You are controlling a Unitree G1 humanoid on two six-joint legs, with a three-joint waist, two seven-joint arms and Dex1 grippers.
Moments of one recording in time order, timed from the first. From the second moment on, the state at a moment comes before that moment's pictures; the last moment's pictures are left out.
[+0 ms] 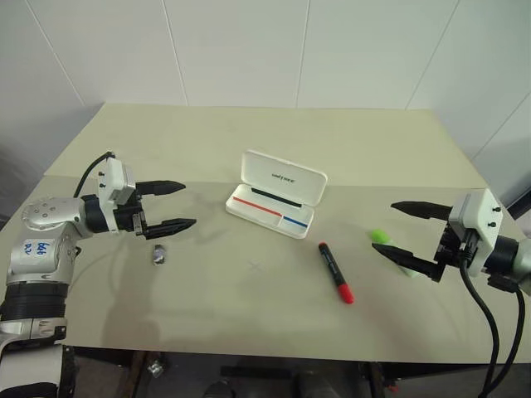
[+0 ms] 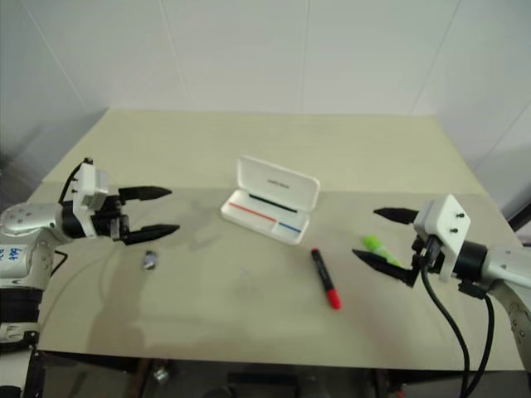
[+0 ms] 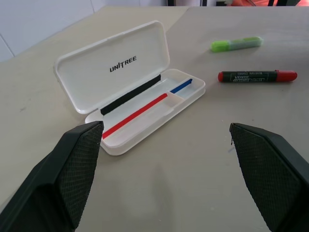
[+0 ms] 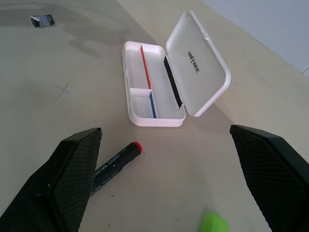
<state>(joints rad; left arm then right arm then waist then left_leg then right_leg) -0.61 0.81 0.18 0.28 -0.44 0.19 -1.24 -0.15 -0.92 -0.37 -0.38 0.56 0.39 0.97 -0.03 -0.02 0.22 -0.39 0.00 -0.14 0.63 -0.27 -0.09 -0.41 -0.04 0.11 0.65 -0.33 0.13</state>
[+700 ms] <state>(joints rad) -0.69 0.77 0.03 0.38 -0.34 0.14 -1.28 -0.36 -0.75 -0.01 -0.34 0.39 0.41 0.85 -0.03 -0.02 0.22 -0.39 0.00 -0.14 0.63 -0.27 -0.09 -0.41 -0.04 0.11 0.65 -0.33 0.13</state>
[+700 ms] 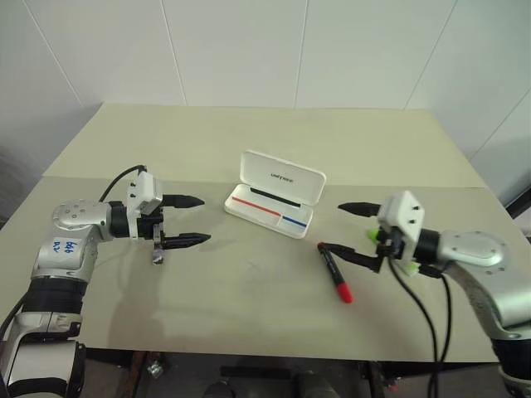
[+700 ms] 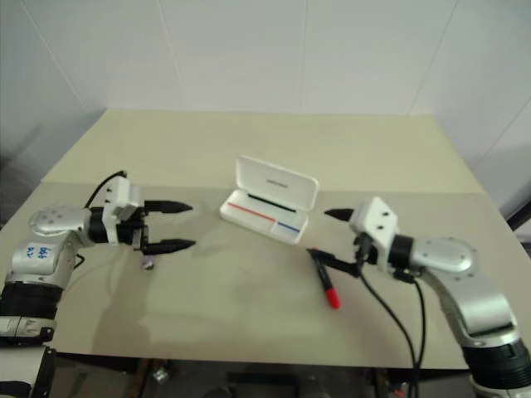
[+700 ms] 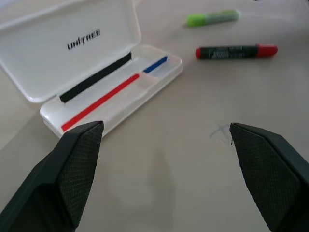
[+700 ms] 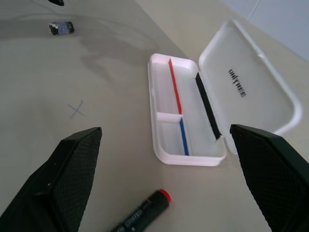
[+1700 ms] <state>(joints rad) -0.77 0.74 -0.01 0.44 -0.27 0.09 -1.26 -0.69 -0.61 0.30 -0.05 0.17 0.52 0.91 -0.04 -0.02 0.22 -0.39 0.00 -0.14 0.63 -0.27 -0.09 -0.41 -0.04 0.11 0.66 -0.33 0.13</state>
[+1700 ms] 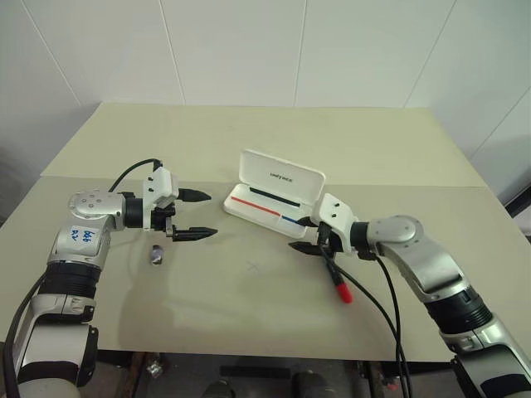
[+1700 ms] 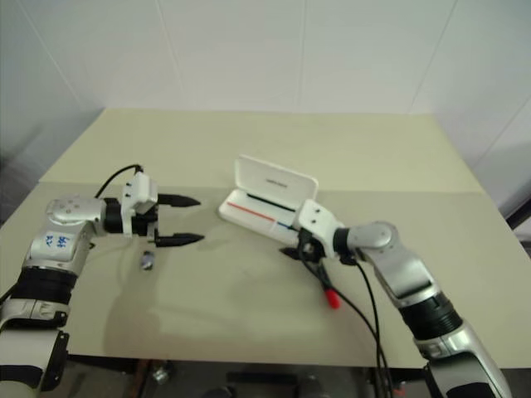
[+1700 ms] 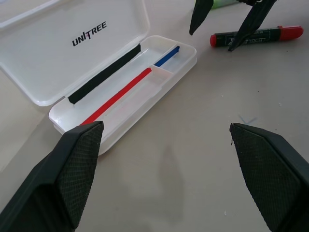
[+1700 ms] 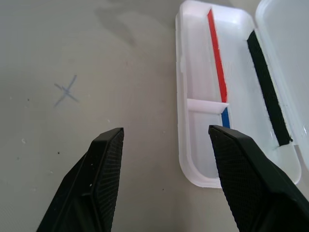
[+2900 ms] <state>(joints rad) -0.73 0.74 0.03 0.35 -0.27 0.13 -1.21 -0.86 -0.50 0.38 0.30 -0.03 0.37 1.02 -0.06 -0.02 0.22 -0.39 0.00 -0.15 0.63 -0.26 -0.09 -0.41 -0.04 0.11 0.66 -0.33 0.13</state>
